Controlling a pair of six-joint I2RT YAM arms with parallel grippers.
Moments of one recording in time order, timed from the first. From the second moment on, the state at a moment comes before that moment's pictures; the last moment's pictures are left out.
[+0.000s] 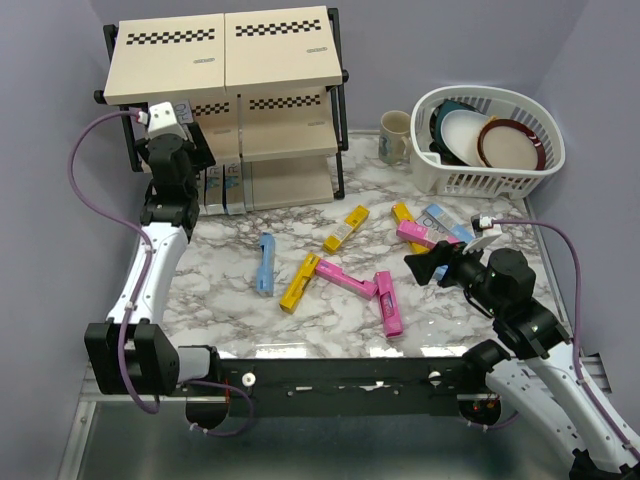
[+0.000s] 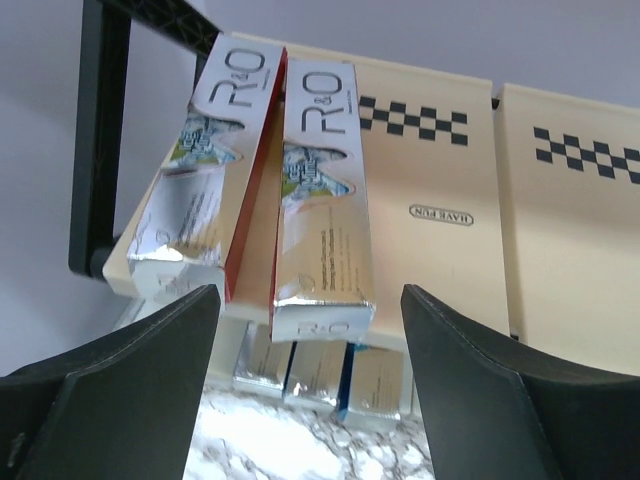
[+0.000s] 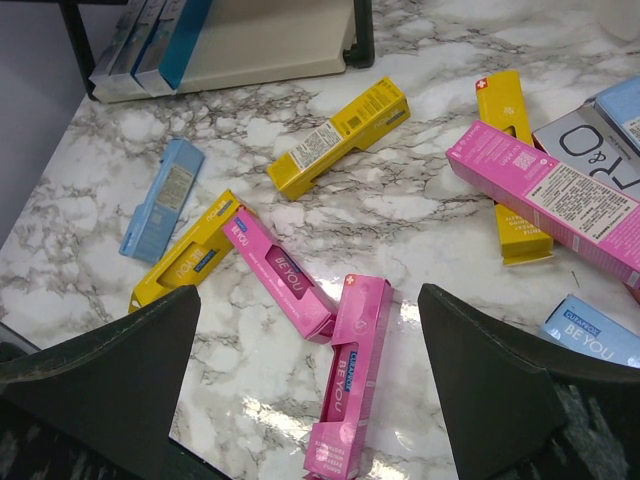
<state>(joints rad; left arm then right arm) -0.02 1.29 1.14 0.02 -0.31 -0.15 0.48 0.48 0.61 -0.40 -0.03 0.40</state>
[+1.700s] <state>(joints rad) -0.20 1.55 1.35 -0.13 -0.47 -0.03 0.48 0.49 0.61 -0.39 -0.03 0.40</state>
